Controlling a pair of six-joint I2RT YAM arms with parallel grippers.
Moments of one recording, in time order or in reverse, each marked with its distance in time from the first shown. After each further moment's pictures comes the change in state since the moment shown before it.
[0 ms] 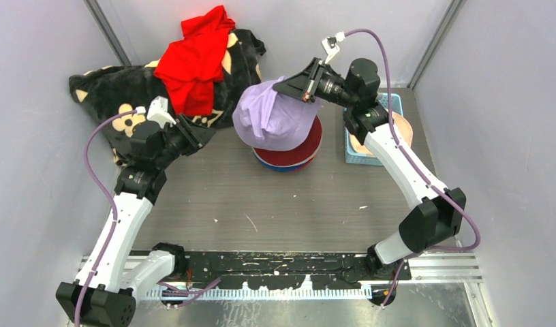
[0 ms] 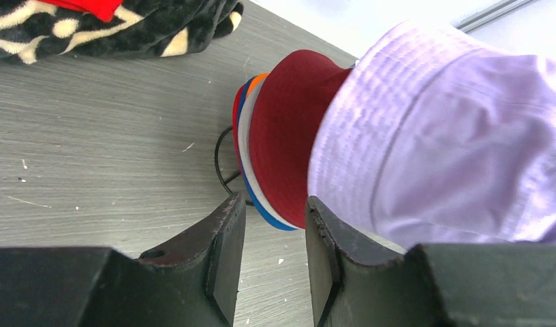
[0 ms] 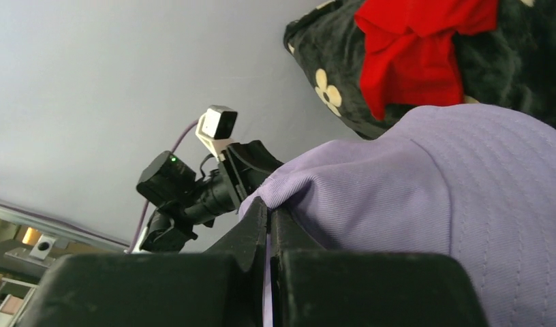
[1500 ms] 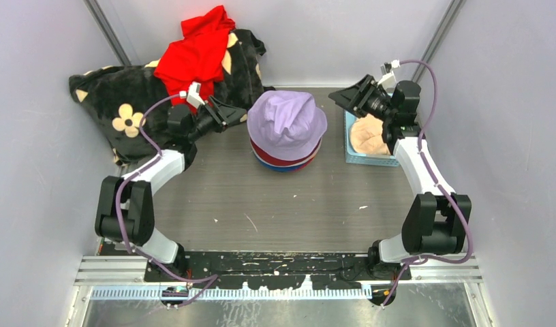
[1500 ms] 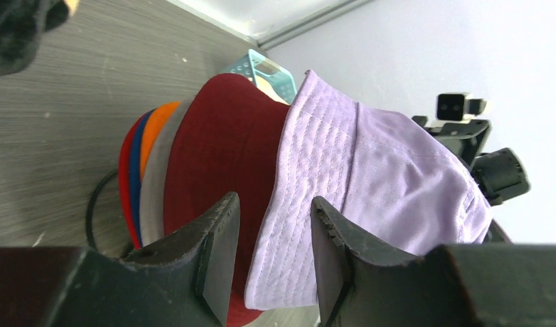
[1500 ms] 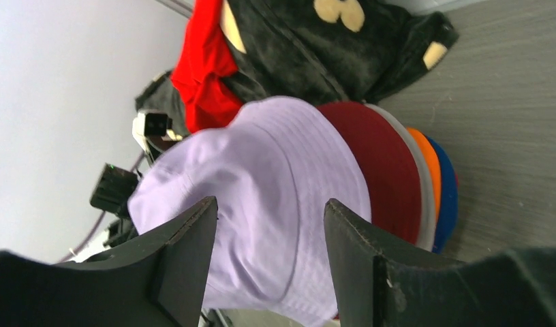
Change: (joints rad) left arm 0.000 0.591 -0.029 0.808 0.343 -0.314; right arm -0.426 -0.029 -0.333 0.051 -0.050 -0.125
